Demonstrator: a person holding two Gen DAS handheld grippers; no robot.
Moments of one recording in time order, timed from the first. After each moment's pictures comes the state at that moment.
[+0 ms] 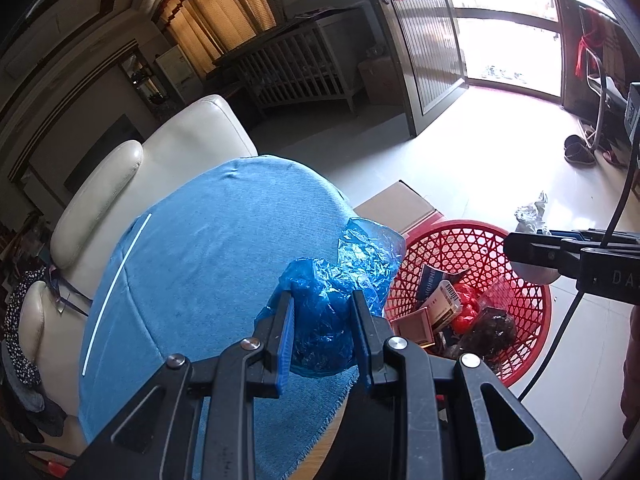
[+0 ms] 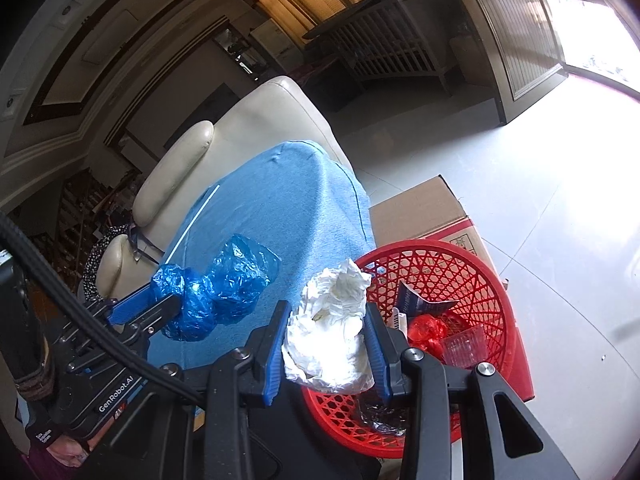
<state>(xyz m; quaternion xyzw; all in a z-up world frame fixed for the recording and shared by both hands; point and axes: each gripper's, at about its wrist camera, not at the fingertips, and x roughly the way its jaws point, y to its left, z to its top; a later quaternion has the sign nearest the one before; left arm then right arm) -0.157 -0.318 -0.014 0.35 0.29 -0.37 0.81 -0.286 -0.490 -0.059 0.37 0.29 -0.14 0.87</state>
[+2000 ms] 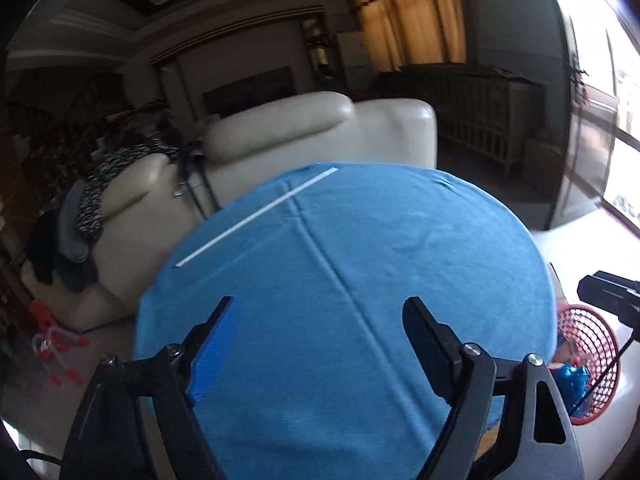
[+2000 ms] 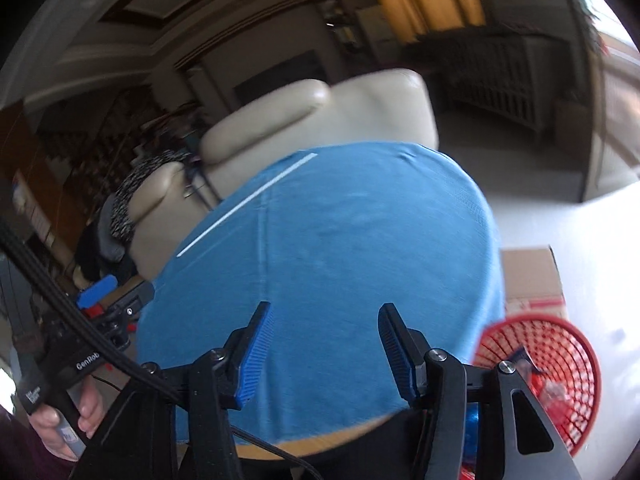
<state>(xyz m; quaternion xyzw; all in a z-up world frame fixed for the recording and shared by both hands) -0.043 -0.076 0.054 0.15 0.29 -0.14 0.94 -0.148 -0.330 0.038 0.21 0.31 -0.03 0.93</state>
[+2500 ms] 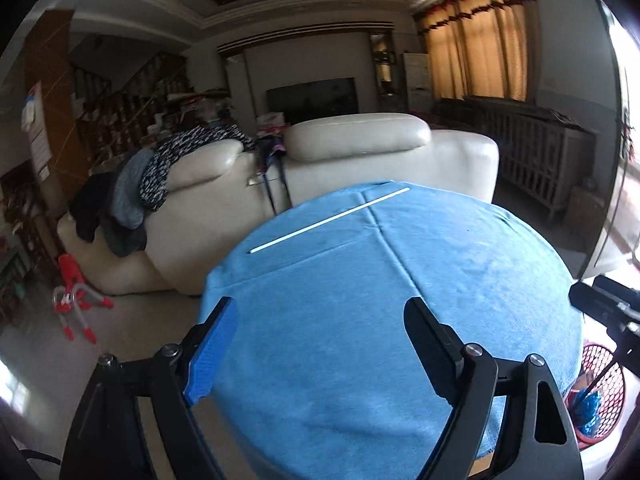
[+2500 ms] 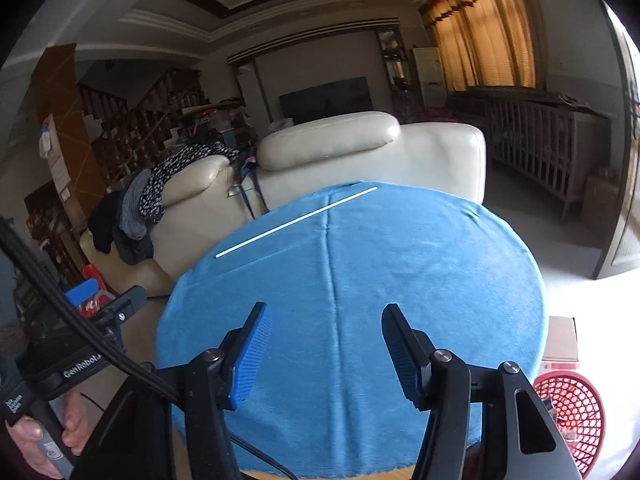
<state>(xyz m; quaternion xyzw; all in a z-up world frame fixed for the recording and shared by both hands) -0.052 0.022 0.078 0.07 0.27 -0.06 0.96 -0.123 -0.204 0.087 0.12 0.27 0.00 0.96</state>
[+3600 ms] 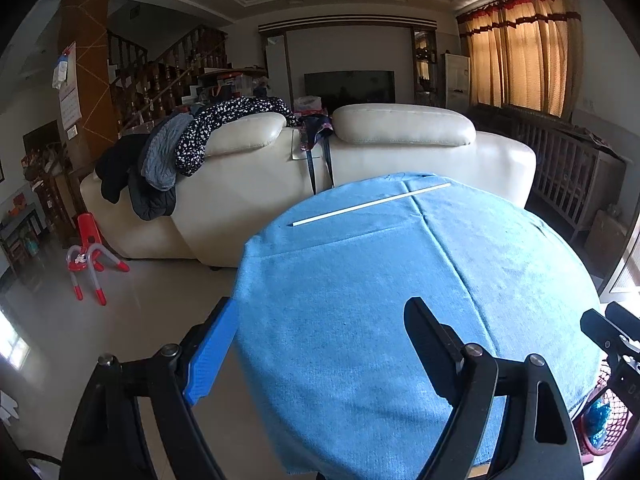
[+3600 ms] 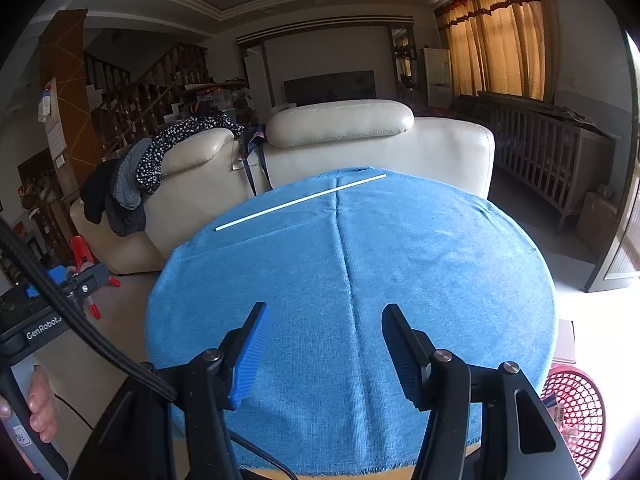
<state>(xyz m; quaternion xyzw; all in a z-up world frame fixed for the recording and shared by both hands) -0.045 0.081 0.056 0.04 0.29 -0.01 0.96 -0.114 -0.157 0.062 0.07 0.29 -0.01 0.96</state>
